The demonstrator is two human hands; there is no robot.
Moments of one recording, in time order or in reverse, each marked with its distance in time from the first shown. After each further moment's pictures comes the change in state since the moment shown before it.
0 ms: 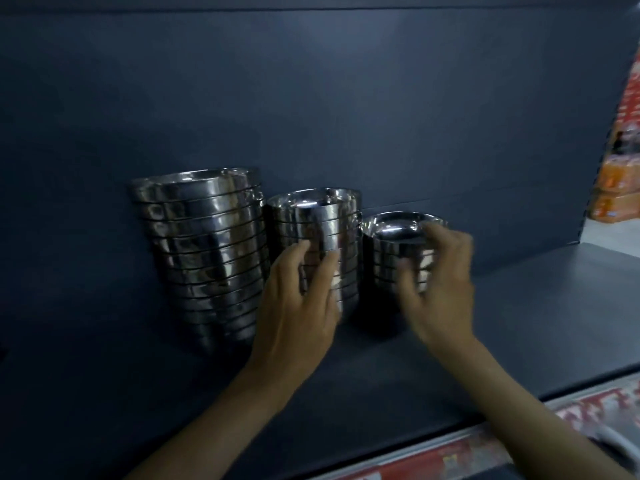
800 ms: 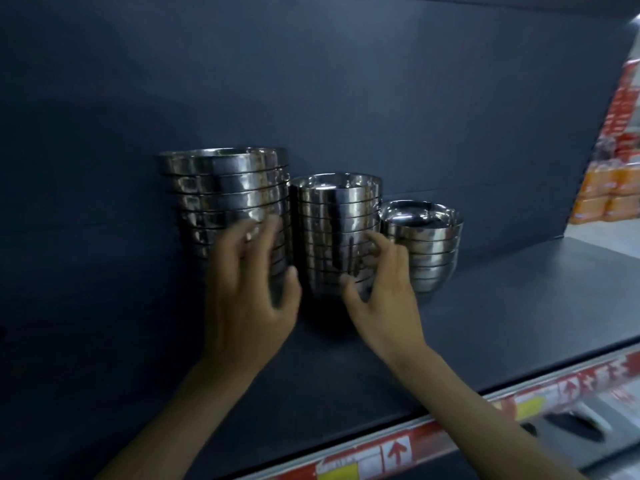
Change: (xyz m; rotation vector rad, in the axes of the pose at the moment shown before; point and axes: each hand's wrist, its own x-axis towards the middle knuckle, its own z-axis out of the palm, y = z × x) left_hand -0.009 -0.053 -0.063 -0.165 0.171 -0.137; right_hand -0.045 -0.067 0.043 0.033 -0.307 0.073
